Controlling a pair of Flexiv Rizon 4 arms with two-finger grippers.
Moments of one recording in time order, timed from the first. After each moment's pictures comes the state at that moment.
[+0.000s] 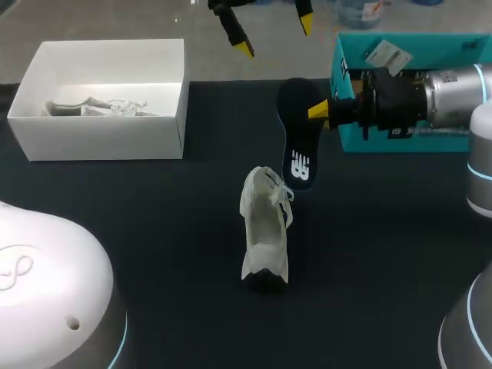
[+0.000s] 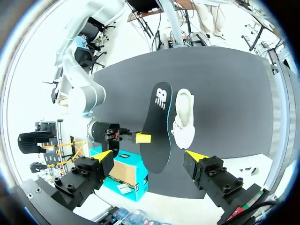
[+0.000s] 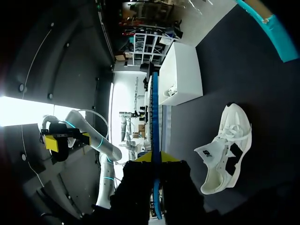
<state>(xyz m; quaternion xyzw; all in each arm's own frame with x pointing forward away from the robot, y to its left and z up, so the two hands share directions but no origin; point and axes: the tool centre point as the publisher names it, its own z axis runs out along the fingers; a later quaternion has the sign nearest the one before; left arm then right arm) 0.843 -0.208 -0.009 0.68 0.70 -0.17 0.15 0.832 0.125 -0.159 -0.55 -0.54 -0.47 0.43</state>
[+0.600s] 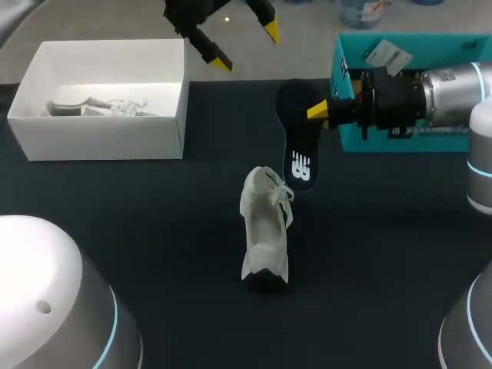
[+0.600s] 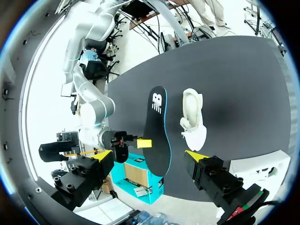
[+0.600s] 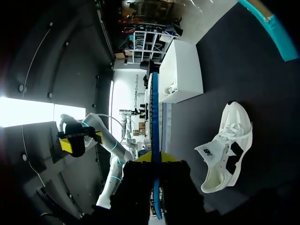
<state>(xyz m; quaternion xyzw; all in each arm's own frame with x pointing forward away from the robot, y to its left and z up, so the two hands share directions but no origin) 0.832 -0.175 -0.021 0.69 0.64 -0.24 0.22 0.831 0.127 -0.160 -0.55 -0.55 -0.46 0.44</state>
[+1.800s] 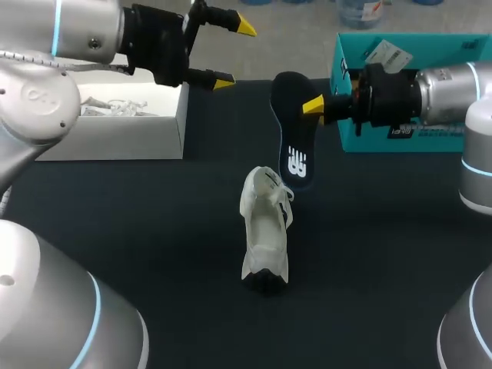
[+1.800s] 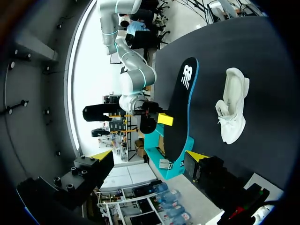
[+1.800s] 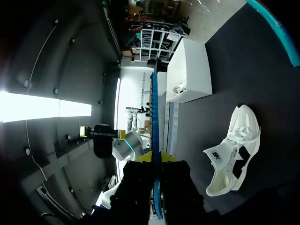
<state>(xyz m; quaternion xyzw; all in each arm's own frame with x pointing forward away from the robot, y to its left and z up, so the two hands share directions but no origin) 0.858 -0.154 -0.039 0.51 0.65 -0.33 0.46 0.834 0.135 -0.147 -0.52 -0.54 -0.49 0.45</state>
